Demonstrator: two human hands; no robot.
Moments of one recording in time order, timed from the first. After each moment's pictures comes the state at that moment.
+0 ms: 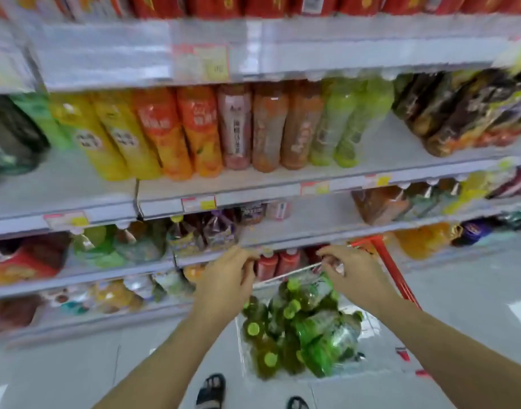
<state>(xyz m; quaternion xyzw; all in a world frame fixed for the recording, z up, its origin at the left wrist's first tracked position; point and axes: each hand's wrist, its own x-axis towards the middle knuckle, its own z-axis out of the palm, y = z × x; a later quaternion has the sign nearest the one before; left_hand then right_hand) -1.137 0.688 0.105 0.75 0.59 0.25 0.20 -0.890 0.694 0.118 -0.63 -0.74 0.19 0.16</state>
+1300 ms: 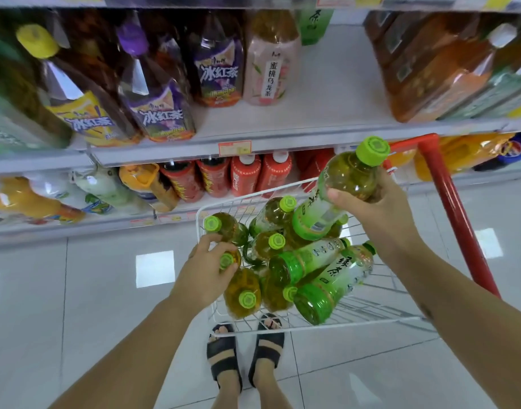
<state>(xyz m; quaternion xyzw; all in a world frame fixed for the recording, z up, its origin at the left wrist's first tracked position) -1.095 0.650 -0.153 0.63 0.65 0.02 0.41 -0.849 0.708 -0.042 -0.66 -0.47 0.44 0.38</state>
